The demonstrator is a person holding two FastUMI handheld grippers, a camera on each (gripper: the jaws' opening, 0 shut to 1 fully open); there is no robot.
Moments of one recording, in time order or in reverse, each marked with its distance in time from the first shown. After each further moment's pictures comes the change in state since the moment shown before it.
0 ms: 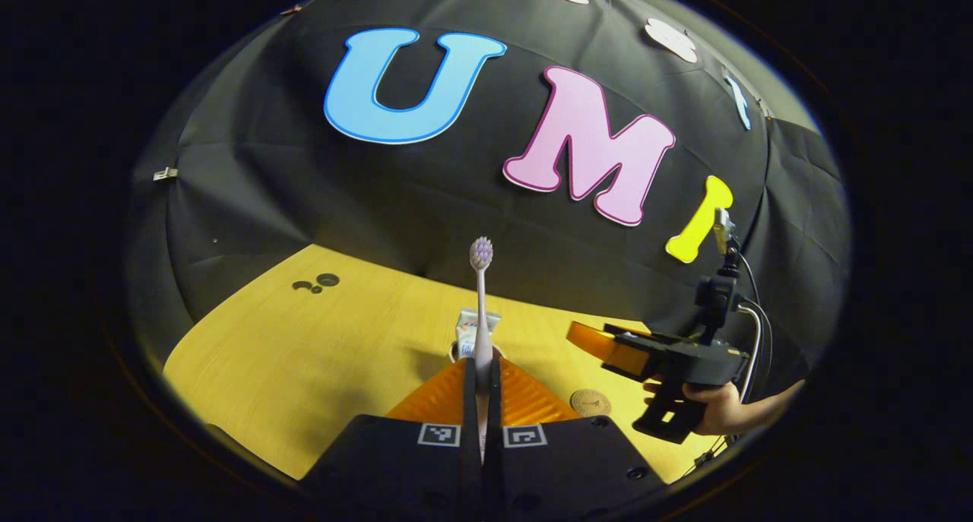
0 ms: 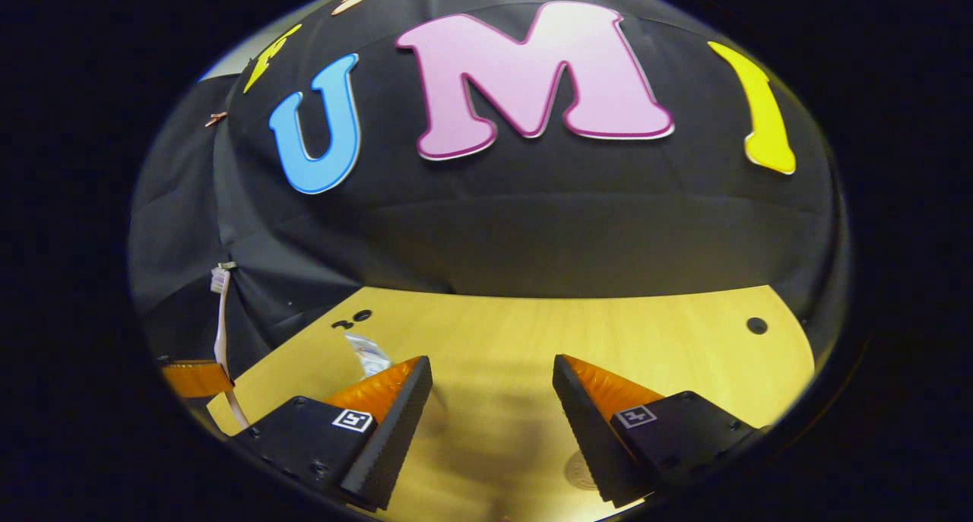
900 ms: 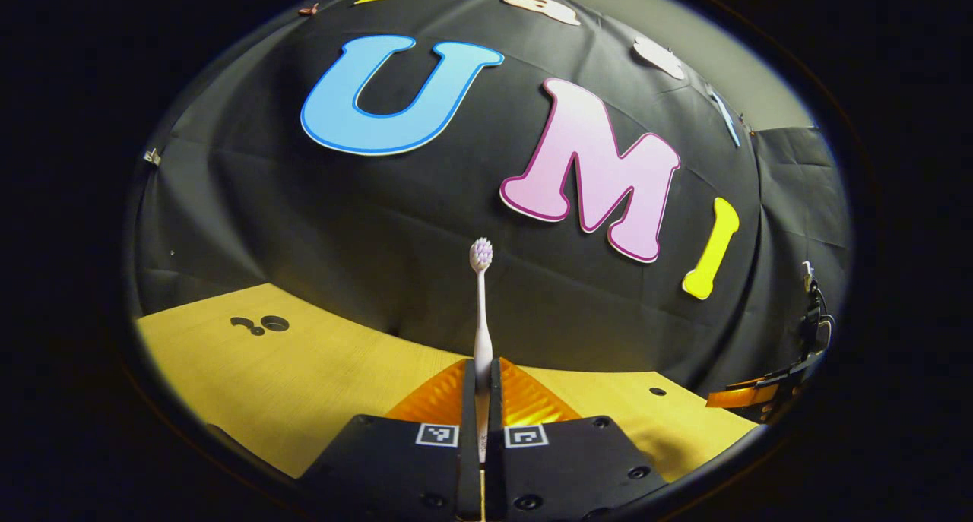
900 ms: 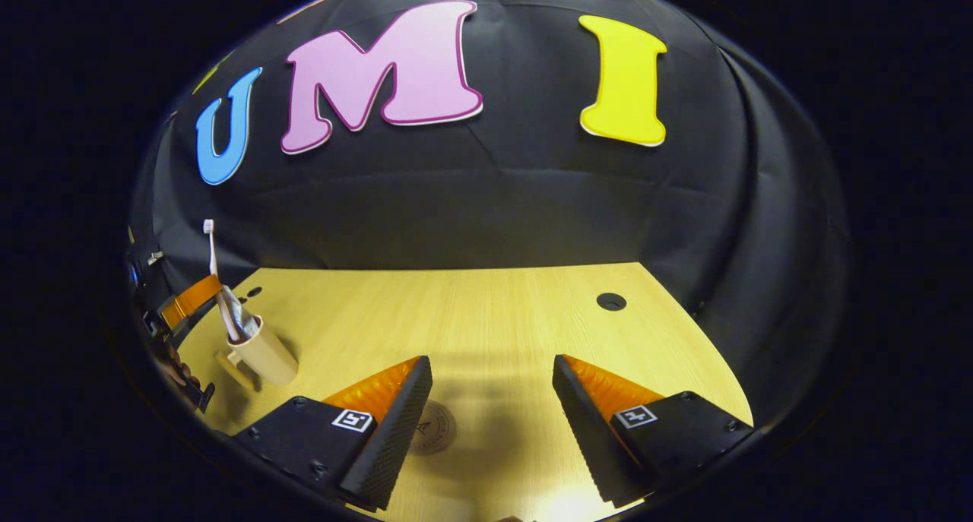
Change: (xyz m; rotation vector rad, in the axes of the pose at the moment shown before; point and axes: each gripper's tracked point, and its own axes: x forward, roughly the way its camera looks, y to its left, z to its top) left arm 0.134 0.012 0.008 0.026 -0.315 -0.054; right arm -0.079 -0.181 -0.041 -0.002 0.085 -0.307
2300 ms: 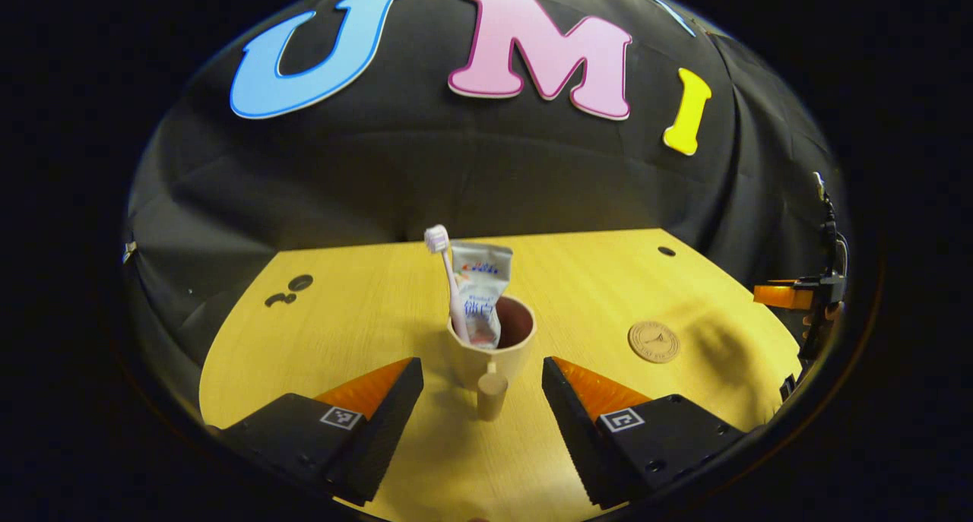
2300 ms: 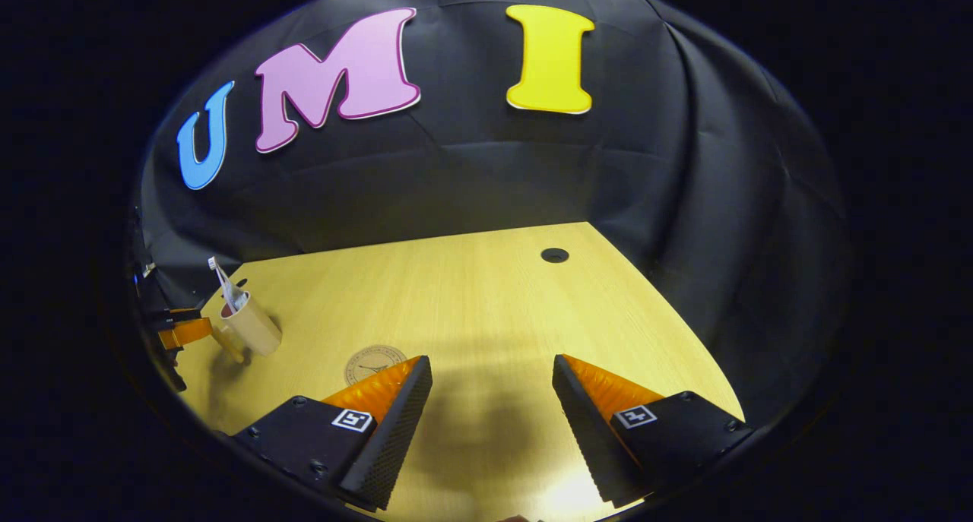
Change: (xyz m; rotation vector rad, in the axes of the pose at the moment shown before) left arm -0.081 0.010 -0.065 0.262 0.597 0.001; right arm -0.077 -0.072 -0.047 0.078 0.081 -0.102
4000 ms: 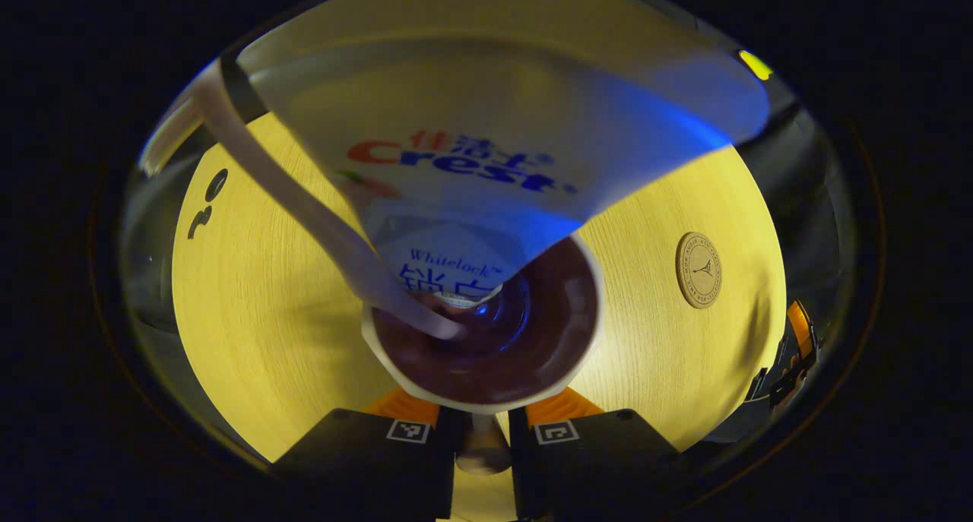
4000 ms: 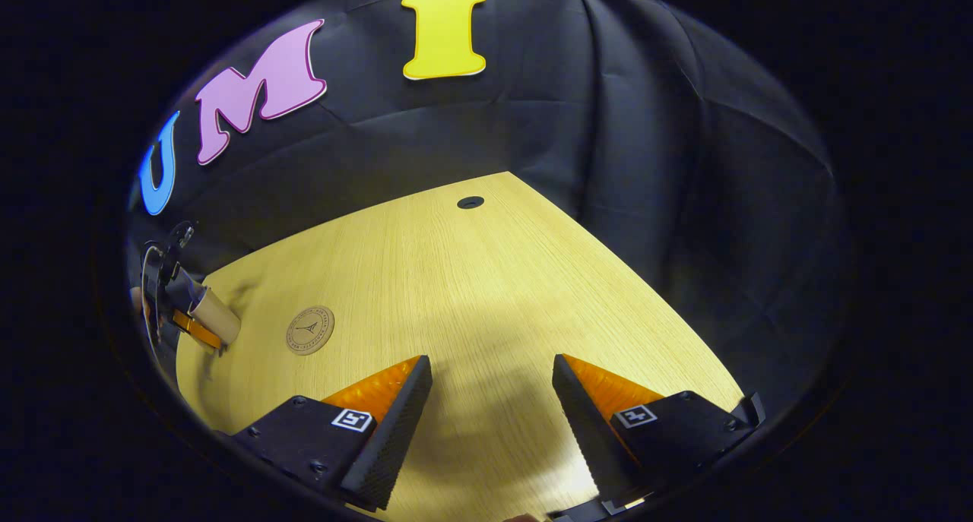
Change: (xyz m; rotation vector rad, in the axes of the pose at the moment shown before) left arm 0.076 -0.004 -0.063 -0.027 0.756 -0.042; right arm -0.028 -0.078 -0.071 0.159 0.098 -0.139
